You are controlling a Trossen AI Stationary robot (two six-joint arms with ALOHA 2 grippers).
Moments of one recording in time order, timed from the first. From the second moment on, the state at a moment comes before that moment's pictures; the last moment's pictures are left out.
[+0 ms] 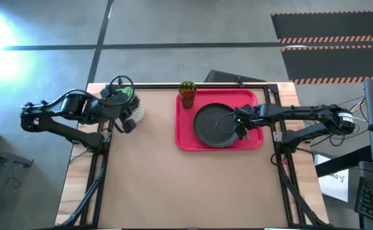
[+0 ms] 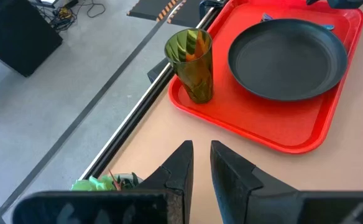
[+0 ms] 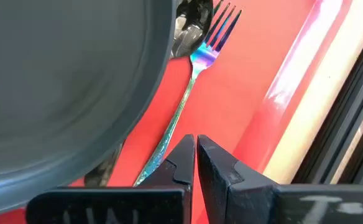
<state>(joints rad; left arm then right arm) -0.07 0.98 1.33 -1.15 -0.62 -0.31 -0.29 1.26 0.76 -0.96 0.32 0.67</state>
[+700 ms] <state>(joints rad) -0.07 0.98 1.32 -1.15 -0.62 -0.31 -0.29 1.31 0.65 -0.60 0.31 0.69</state>
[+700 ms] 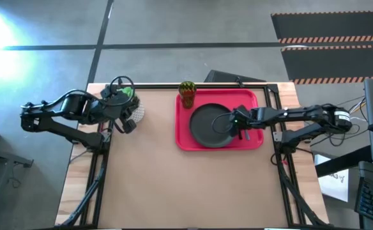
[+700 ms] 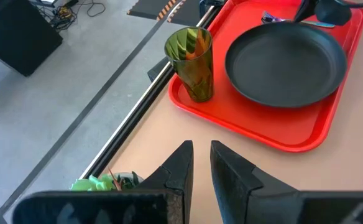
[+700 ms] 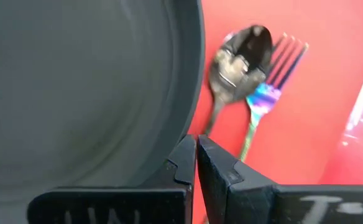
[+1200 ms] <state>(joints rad) -0.07 0.98 1.32 -1.15 -0.62 -0.31 -0.29 1.32 0.65 -0.45 0.30 0.70</state>
